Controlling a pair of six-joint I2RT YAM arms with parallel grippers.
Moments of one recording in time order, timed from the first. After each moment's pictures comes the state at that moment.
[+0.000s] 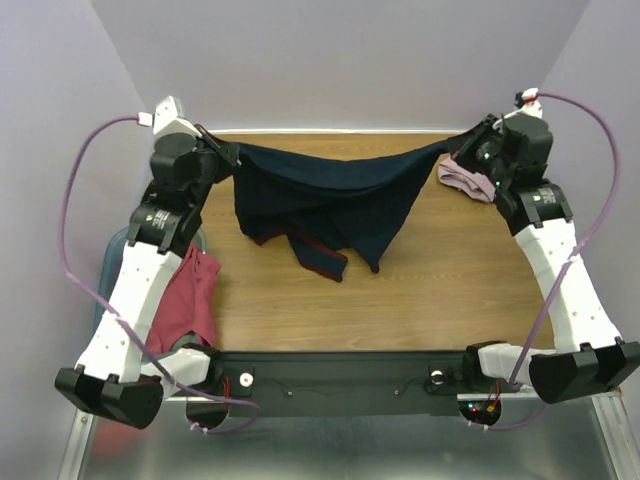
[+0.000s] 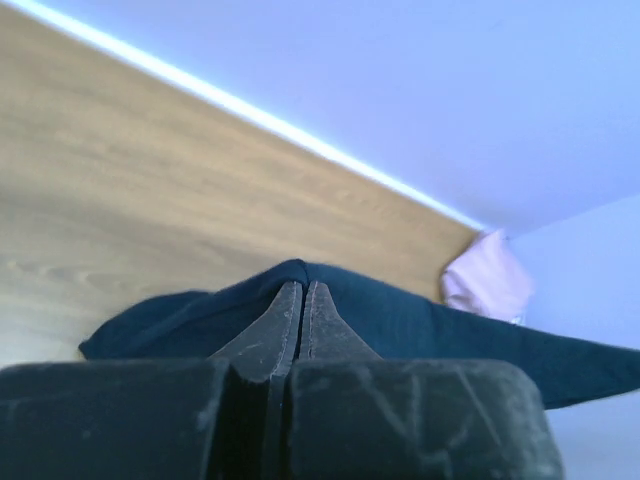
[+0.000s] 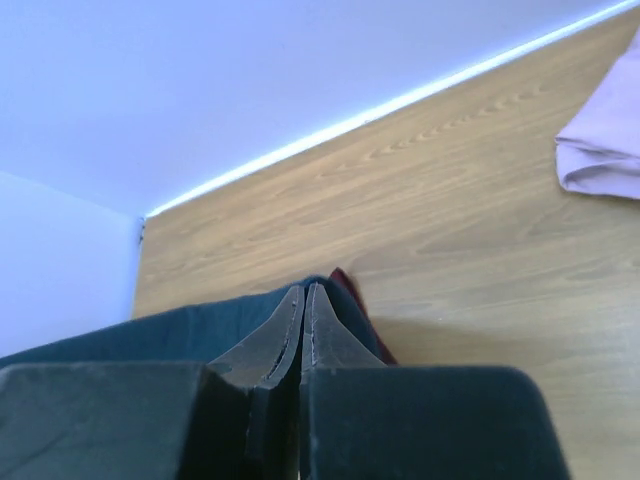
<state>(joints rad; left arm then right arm) -0.28 1.12 1.30 -0.36 -0.17 -0.67 0.15 1.22 1.36 -0.34 0.04 0.62</state>
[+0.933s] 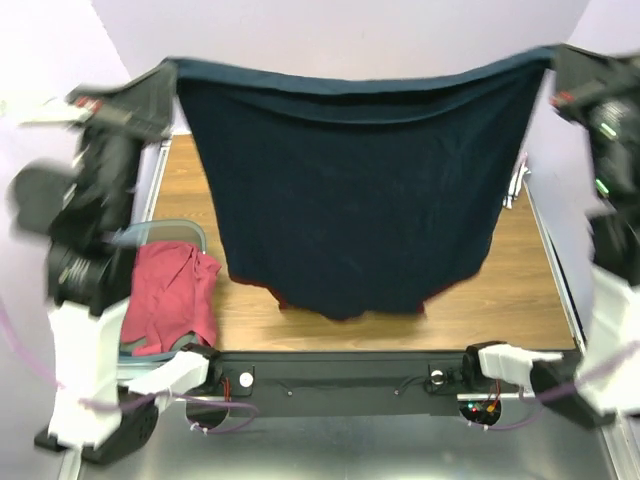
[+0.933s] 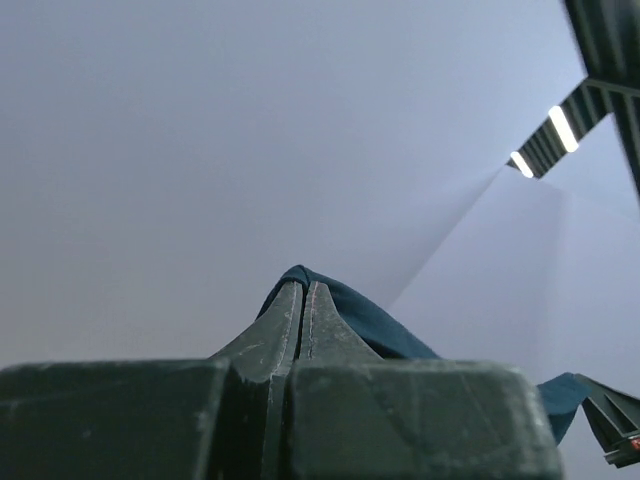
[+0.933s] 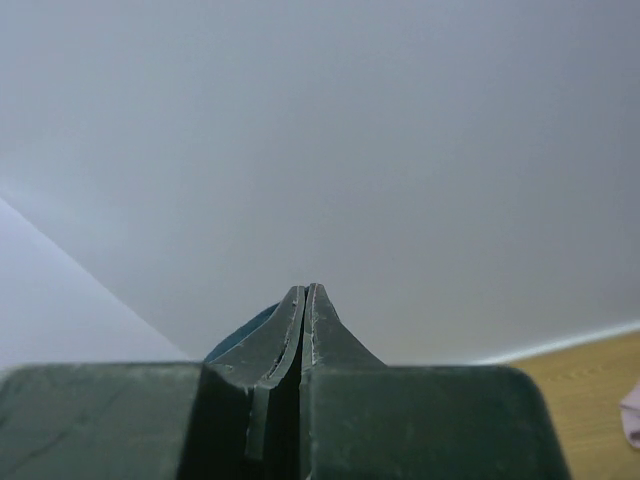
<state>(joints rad) -0.28 1.00 1.77 -0.24 -0.08 -0.70 0.15 1.16 2.14 -0.55 0.18 0.60</state>
